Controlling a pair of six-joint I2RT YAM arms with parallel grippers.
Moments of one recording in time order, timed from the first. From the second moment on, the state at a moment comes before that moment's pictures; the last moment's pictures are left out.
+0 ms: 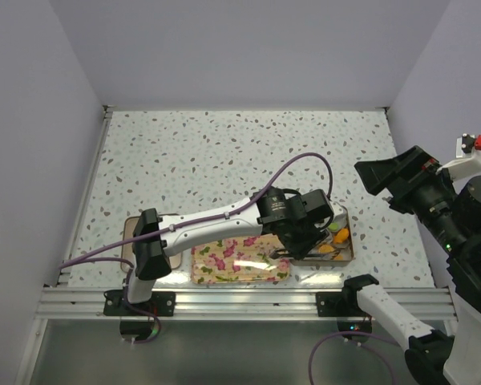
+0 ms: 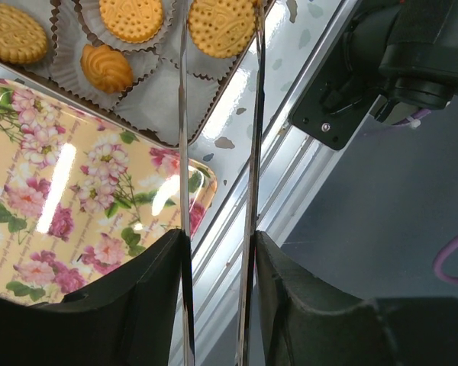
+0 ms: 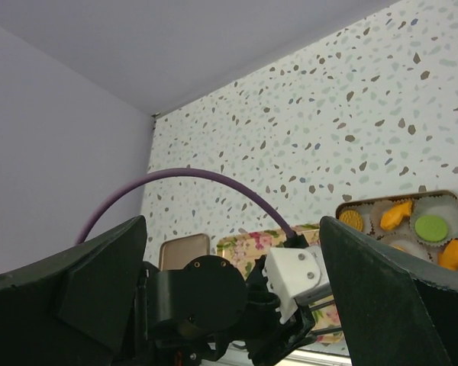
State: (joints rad) left arm -1.29 1.96 1.95 -1.05 0.04 -0.33; right arm 0.26 0.84 1.81 -1.19 0.04 0.70
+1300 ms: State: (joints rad) left arm -0.80 1.68 1.74 -0.91 -0.04 -0.22; right arm 0.26 0.79 1.74 -1.18 0.07 0.77
